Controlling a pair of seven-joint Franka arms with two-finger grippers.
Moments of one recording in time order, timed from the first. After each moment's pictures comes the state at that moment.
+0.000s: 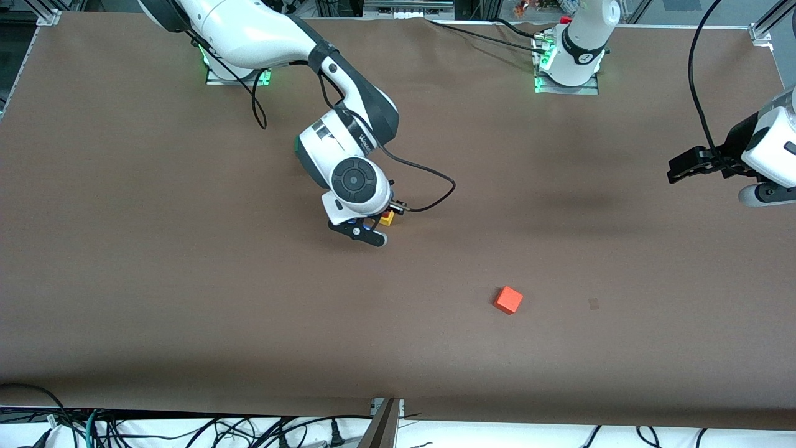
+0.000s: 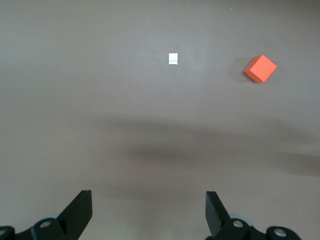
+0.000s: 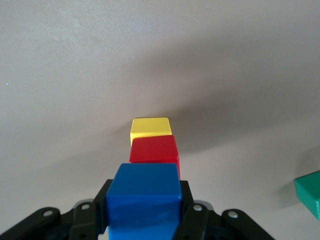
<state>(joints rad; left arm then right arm) 0.17 0.13 -0.21 -1.48 0.04 1.52 -0.16 0.59 0.82 0.13 -1.15 0.10 1.79 1.02</state>
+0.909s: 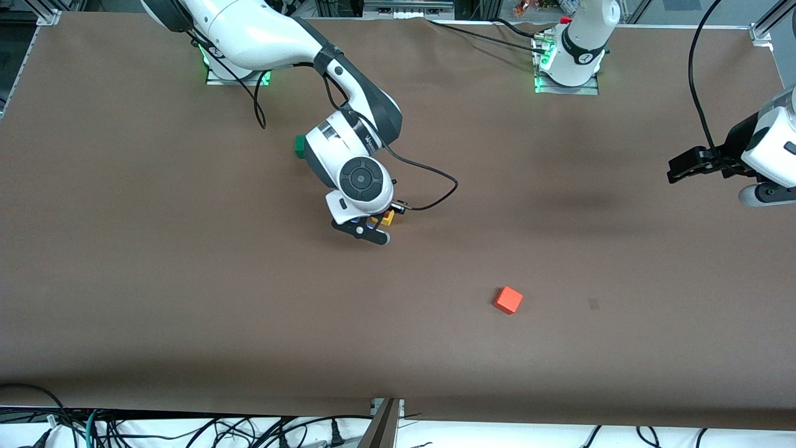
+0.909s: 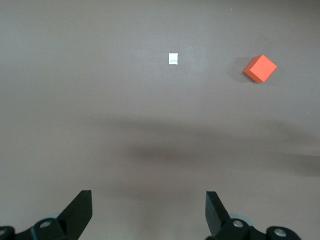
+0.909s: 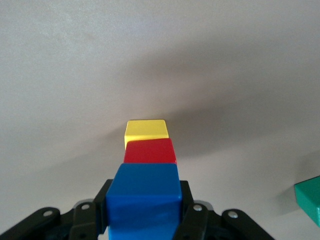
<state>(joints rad) 0.17 0.13 -0.21 -1.48 0.04 1.52 -0.16 0.61 0.82 0.12 -1.17 0.08 1.80 1.02</state>
